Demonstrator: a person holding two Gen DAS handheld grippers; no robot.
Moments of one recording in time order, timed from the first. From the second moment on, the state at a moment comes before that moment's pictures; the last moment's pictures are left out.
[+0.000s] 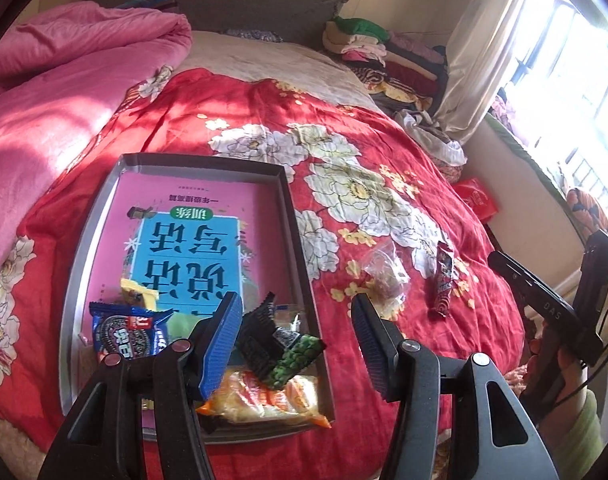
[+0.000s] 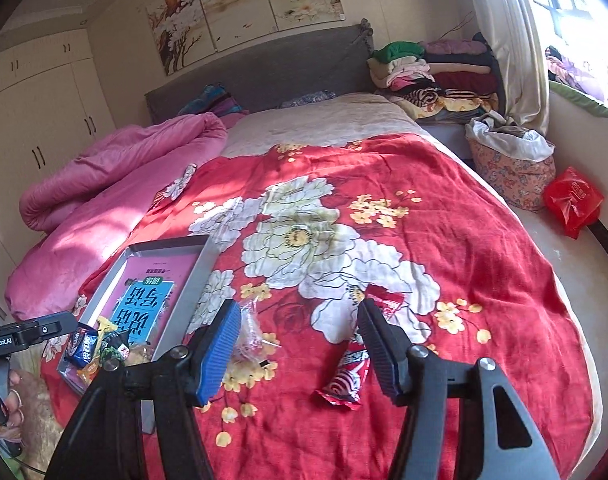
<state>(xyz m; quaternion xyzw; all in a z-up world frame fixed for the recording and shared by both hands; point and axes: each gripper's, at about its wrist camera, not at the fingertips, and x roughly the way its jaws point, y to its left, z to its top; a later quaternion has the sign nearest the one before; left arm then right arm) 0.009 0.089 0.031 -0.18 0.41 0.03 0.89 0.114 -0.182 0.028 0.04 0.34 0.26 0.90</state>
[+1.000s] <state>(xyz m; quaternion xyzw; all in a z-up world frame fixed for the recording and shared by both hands) 0.148 0.008 -0.054 -0.25 0.52 -0.04 0.81 0.158 -0.159 -0.069 0.06 0.50 0.29 0.81</state>
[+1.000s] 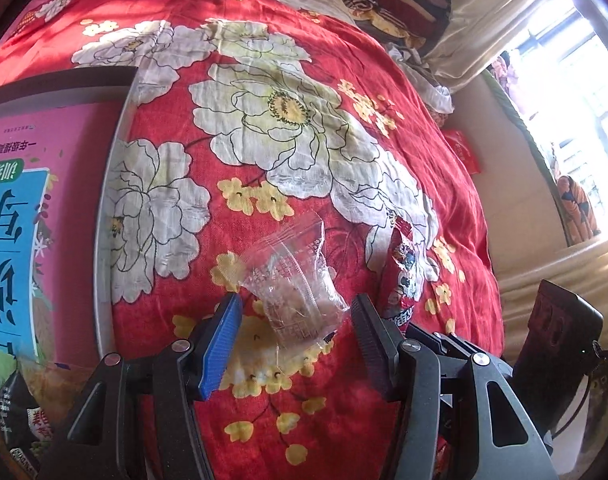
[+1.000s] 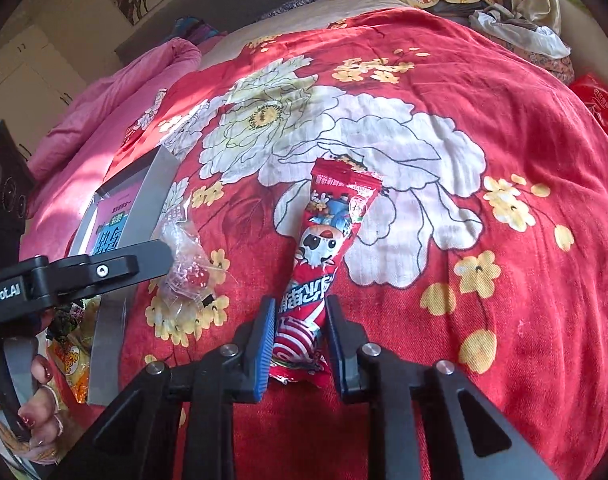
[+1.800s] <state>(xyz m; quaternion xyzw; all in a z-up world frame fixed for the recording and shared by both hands) 0.132 0.013 -0.043 -0.25 0.49 -0.02 0.83 0.157 -0.173 -0.046 0.13 0.46 0.32 0.82</state>
